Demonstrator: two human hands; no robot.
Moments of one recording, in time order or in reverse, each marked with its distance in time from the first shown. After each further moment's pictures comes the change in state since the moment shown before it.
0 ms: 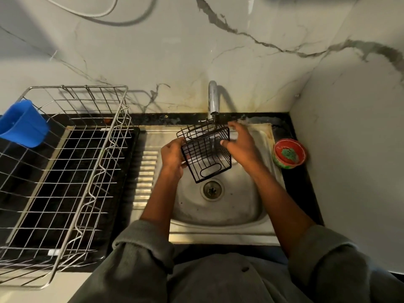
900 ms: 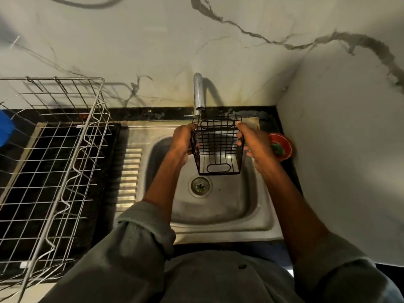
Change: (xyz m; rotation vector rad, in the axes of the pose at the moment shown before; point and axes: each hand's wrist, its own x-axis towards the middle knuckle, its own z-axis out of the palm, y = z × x) left_hand -0.001 0.006 0.065 0.264 -0.276 -0.037; right_hand 0.012 0.043 -0.047 0.258 0.130 0.305
